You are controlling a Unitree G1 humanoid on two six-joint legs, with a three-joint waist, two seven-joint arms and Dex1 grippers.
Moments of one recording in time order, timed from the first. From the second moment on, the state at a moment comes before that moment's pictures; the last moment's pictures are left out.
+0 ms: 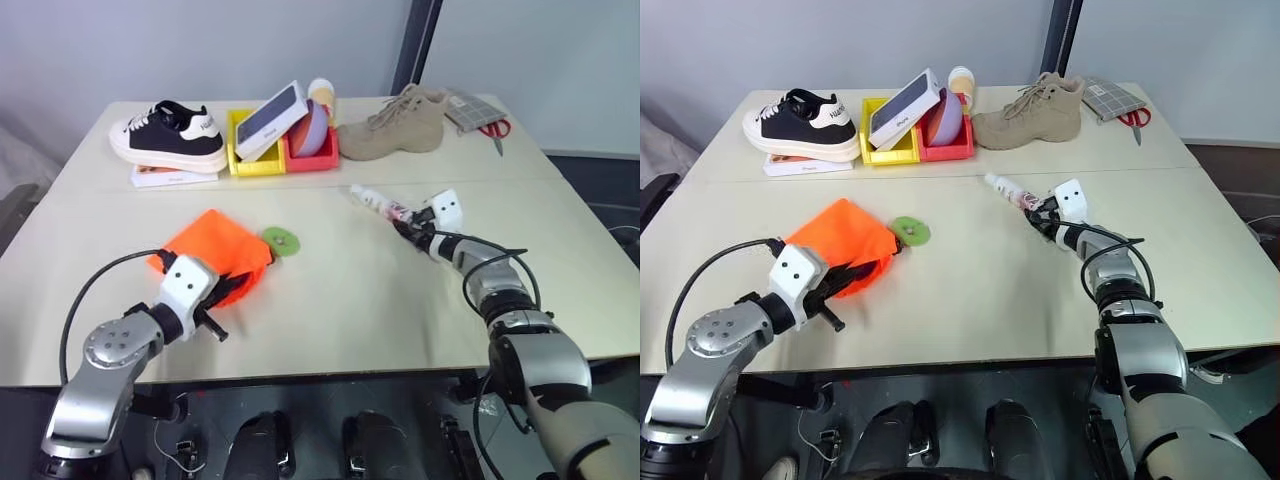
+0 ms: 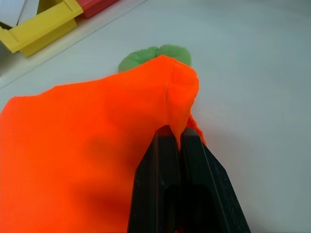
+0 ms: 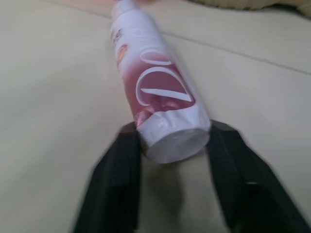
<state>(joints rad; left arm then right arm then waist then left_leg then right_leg) 0.04 0.56 0.13 -0.49 -0.19 0.49 -0.63 -0.88 -0.41 -0.08 1.14 0.08 -0.16 0.66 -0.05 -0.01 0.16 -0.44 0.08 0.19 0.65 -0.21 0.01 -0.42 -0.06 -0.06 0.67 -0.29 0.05</state>
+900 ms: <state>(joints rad) -0.04 0.50 0.10 -0.46 -0.28 0.53 -0.59 -0.09 -0.49 0.06 -0.34 0.32 0.50 0.77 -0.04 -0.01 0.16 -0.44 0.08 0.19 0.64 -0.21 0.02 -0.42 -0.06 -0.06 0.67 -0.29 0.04</state>
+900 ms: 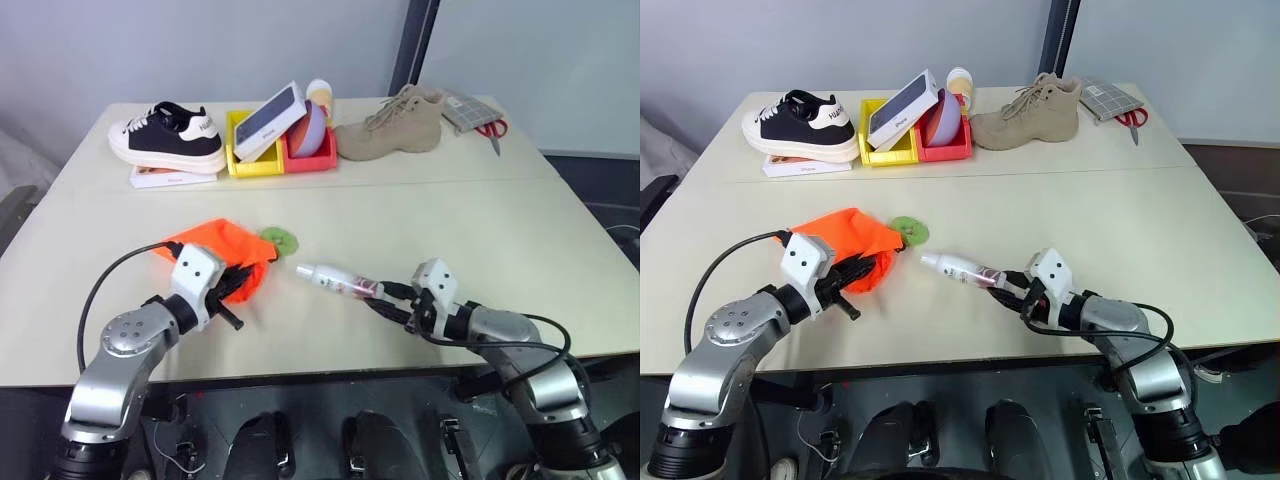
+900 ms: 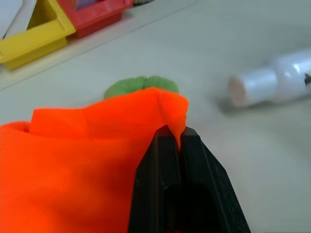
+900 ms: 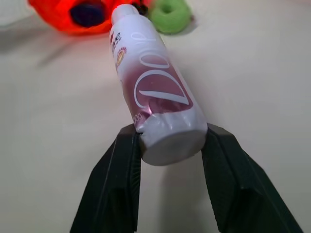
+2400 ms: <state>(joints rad) 0.04 0.53 0.09 -0.53 -0.37 0.54 -0.59 -0.57 -0.03 0.32 0.06 0.20 0.72 0.50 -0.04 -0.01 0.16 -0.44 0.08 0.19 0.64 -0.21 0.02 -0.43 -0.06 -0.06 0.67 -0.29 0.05</state>
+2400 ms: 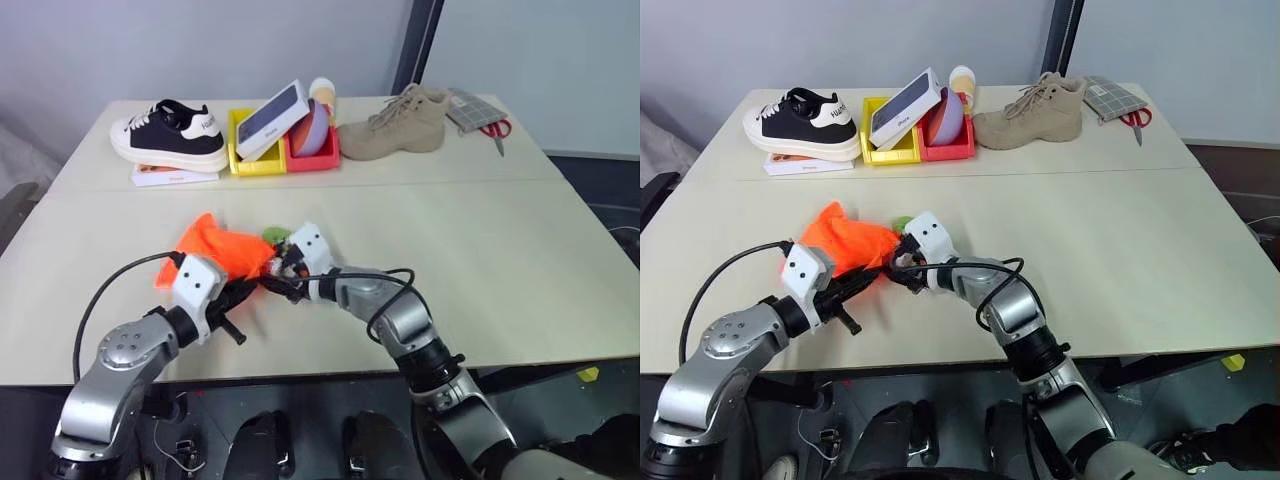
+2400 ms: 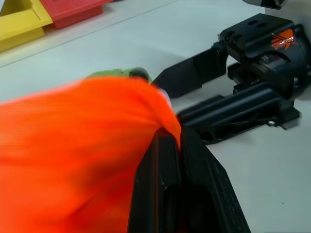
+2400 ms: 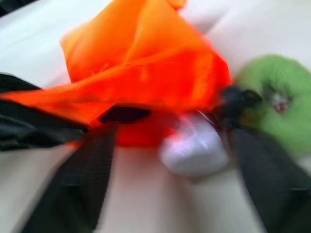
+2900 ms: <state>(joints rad) 0.19 0.71 0.20 -0.50 -0.45 0.56 -0.76 -0.47 -0.28 0.25 -0.18 0.26 0.74 0.63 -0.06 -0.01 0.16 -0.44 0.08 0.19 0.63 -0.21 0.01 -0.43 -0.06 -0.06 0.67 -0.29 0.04</state>
